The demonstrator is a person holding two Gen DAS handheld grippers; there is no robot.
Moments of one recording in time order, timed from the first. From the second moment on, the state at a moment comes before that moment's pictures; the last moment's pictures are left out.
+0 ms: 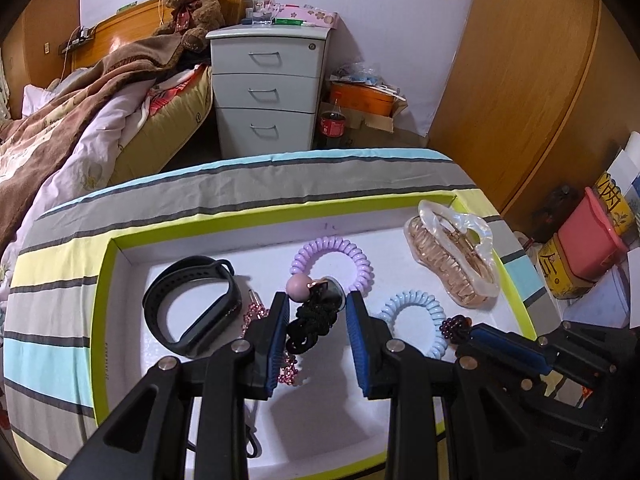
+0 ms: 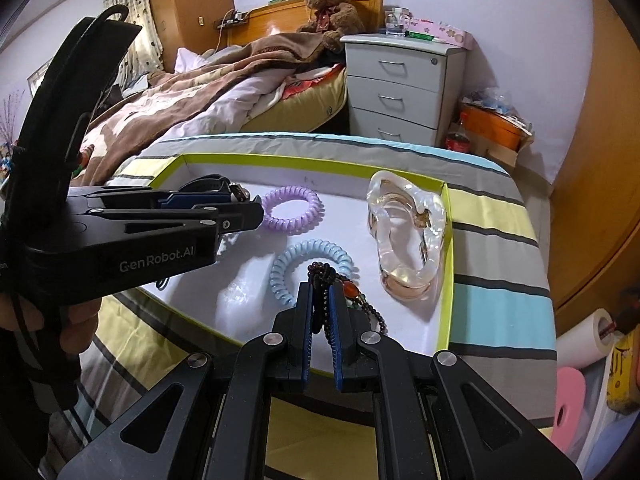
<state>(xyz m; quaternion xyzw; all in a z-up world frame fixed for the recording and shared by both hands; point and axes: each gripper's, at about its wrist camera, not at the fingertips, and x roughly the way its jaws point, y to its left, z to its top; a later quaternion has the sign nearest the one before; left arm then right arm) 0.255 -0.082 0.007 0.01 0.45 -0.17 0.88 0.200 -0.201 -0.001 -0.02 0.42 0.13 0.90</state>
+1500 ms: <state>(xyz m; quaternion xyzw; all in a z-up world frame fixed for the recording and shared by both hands) 0.249 -0.086 0.009 0.01 0.46 -0.17 0.87 0.195 -0.211 0.001 0.02 0.43 0.13 0.89</state>
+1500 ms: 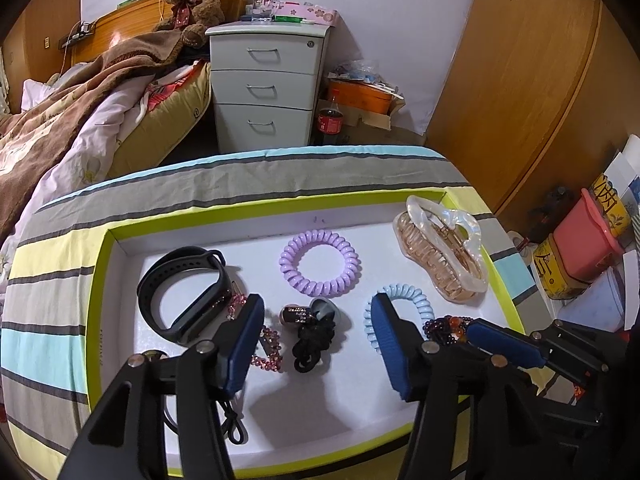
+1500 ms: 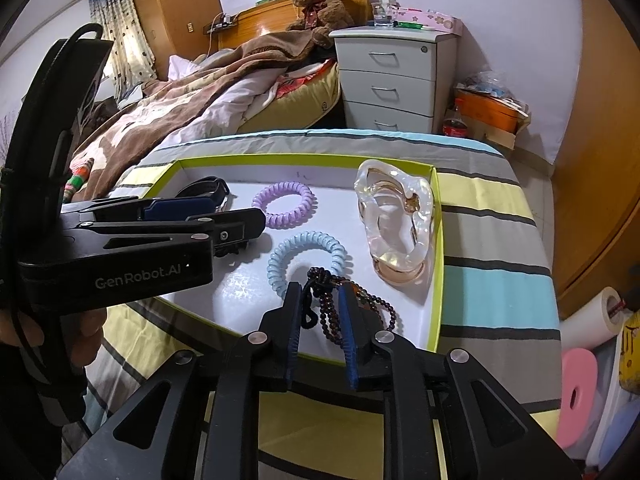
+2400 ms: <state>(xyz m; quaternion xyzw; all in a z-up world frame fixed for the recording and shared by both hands) 0.197 -0.064 0.033 -0.01 0.43 -0.14 0.89 0.156 -0.219 0.020 0.03 0.40 0.10 0.91</state>
